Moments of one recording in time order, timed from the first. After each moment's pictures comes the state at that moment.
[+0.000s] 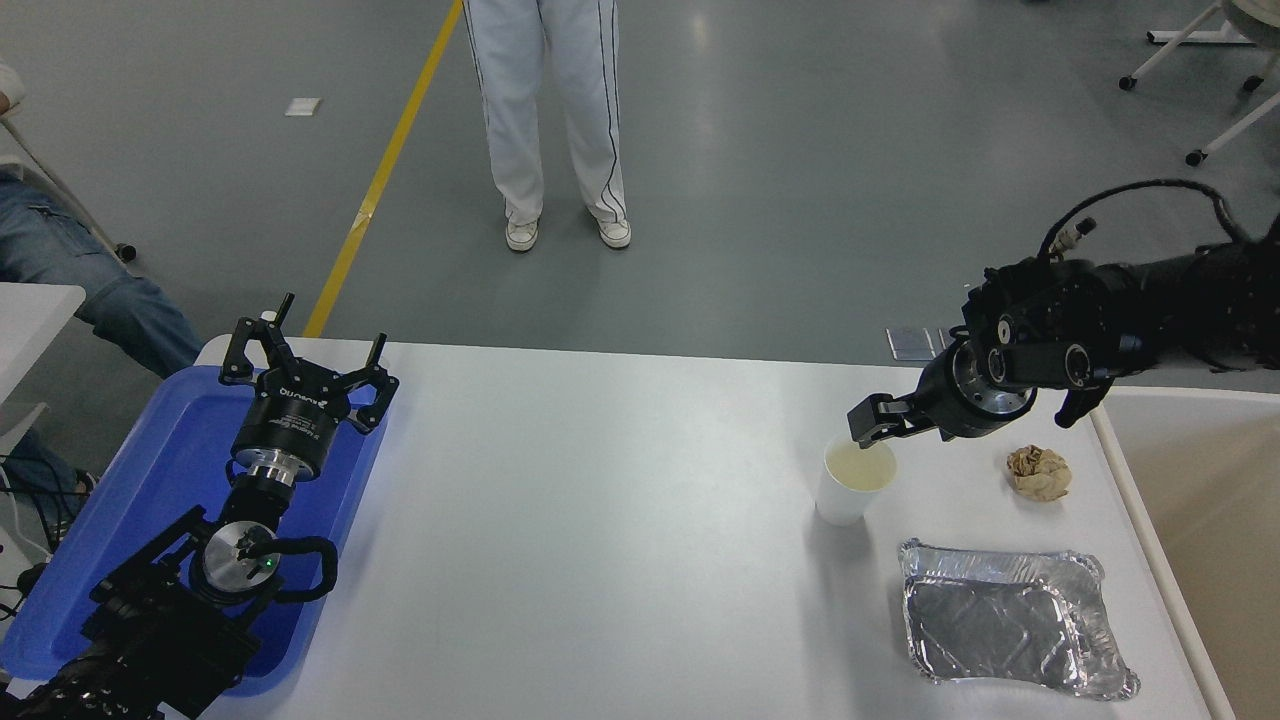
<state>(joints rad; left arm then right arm) -0.52 0.21 -0.98 -0.54 -0.09 -0.62 -0.36 1.64 -0.14 -1.29 1.06 -0.23 0.26 0.12</state>
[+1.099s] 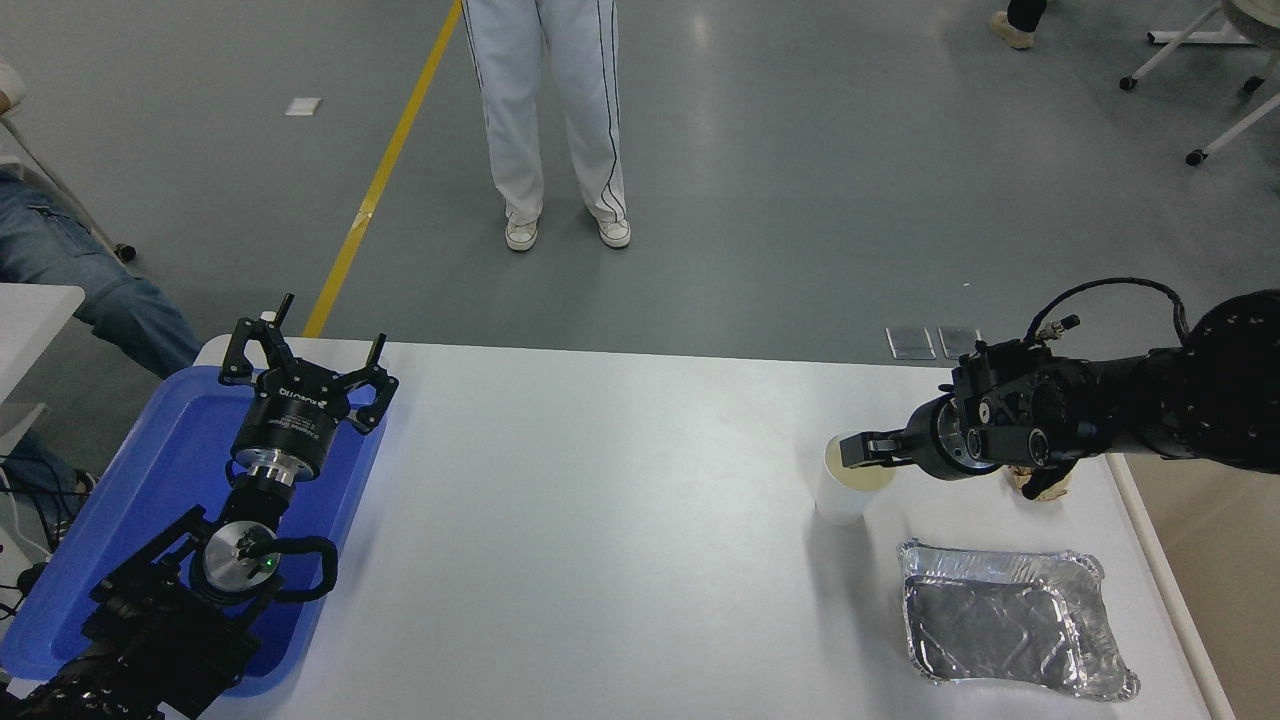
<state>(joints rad) -0.52 0.21 -0.98 -0.54 -0.09 -0.62 -0.36 1.43 -0.13 -1.25 0.92 -0.22 0.13 0.10</state>
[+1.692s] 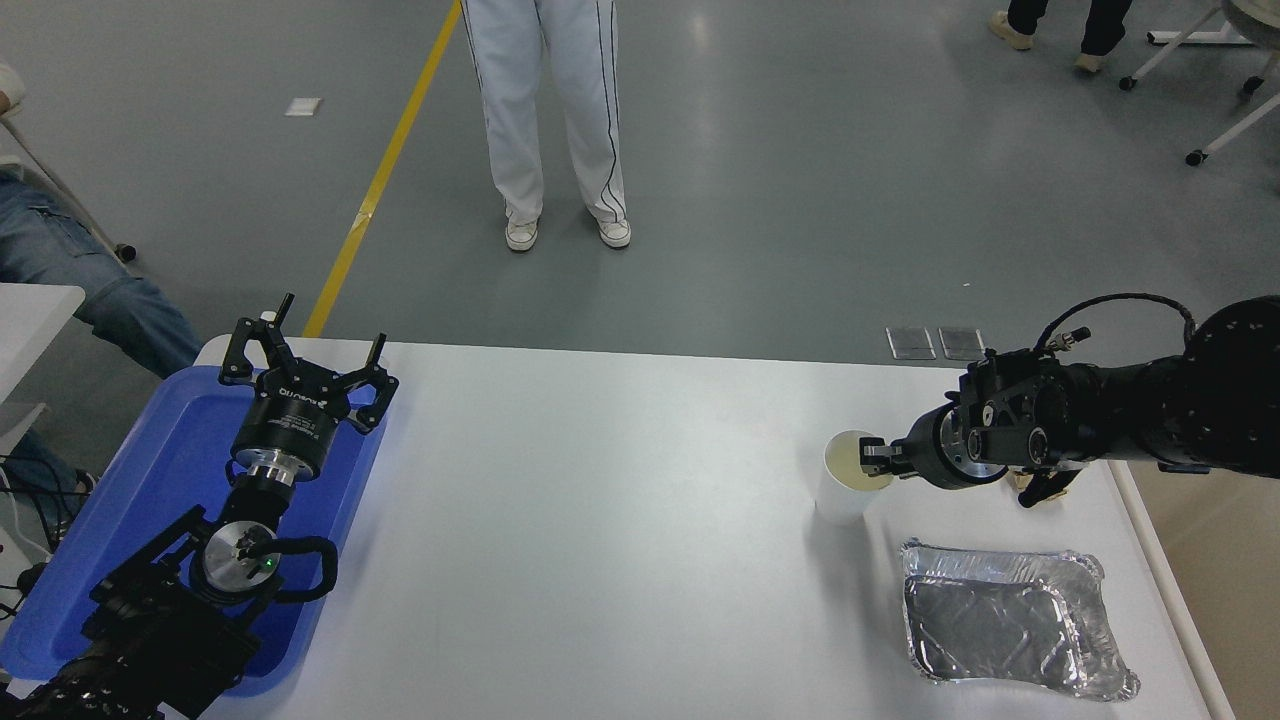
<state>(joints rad) -0.52 0.21 -0.98 -0.54 -0.09 -0.62 -0.36 1.42 -0.13 -1.25 0.92 -0.11 0.20 0.10</state>
